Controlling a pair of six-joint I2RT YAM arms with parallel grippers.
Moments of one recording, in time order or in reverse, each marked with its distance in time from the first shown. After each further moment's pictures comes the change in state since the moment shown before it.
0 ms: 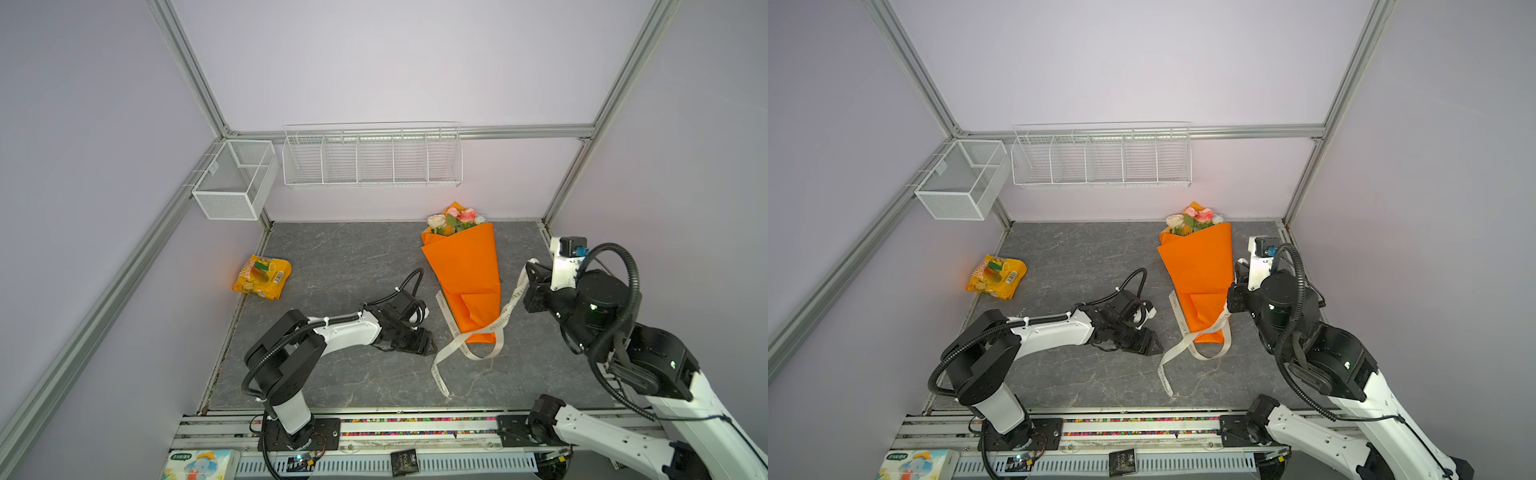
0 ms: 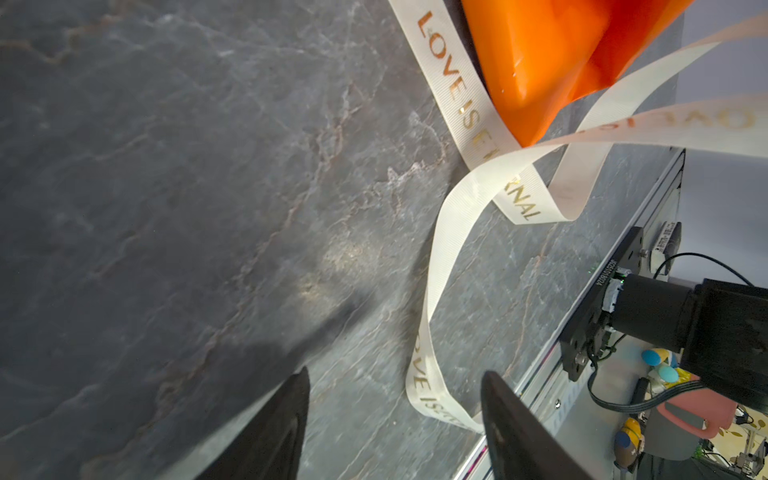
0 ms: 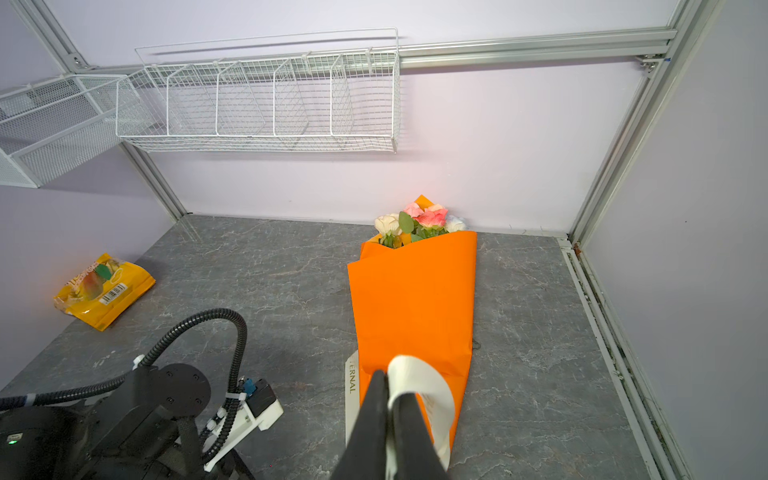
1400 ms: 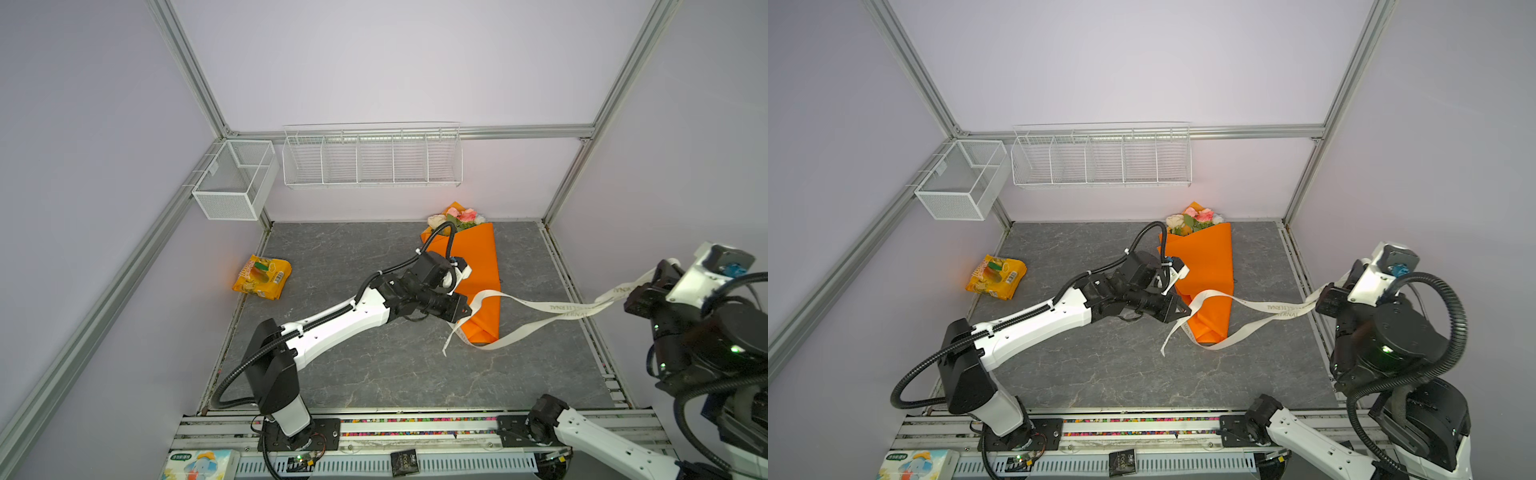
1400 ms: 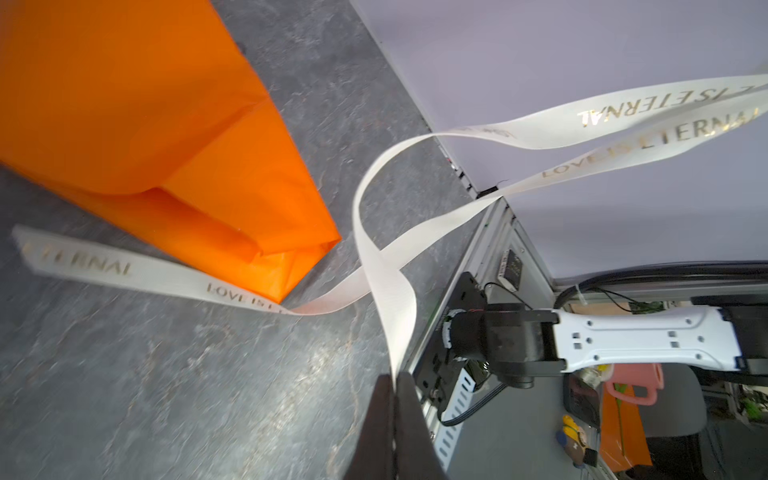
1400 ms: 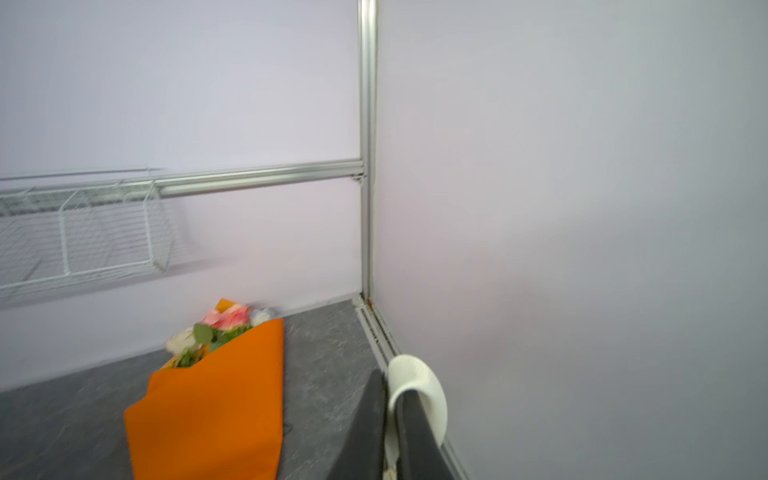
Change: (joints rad) left arm -0.109 -0.002 0.588 -0.211 -0.008 0.077; right arm -0.078 -0.111 0.259 0.048 0.598 -0.421
